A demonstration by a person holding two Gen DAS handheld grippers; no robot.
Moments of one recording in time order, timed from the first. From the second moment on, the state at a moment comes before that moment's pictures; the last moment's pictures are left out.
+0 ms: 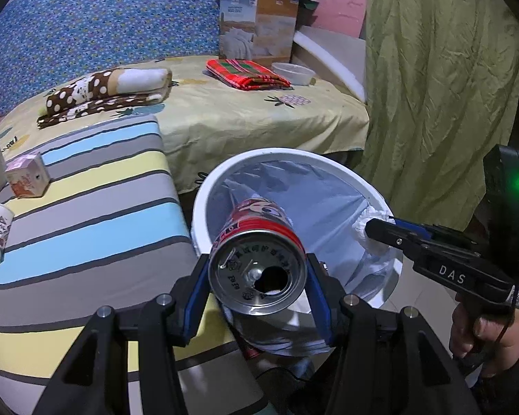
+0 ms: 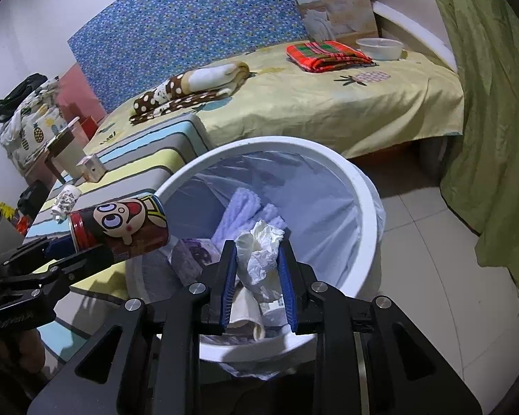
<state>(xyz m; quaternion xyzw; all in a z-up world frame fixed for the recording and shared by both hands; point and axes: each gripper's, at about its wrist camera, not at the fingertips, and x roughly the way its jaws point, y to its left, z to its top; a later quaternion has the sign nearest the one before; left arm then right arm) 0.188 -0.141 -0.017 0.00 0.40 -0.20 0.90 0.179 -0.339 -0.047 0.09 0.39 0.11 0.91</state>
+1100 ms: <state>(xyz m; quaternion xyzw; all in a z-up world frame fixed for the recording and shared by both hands) 0.171 -0.130 -0.010 -0.03 0.38 -0.21 0.90 0.167 -0.344 -0.037 0.09 0.38 0.10 0.91</state>
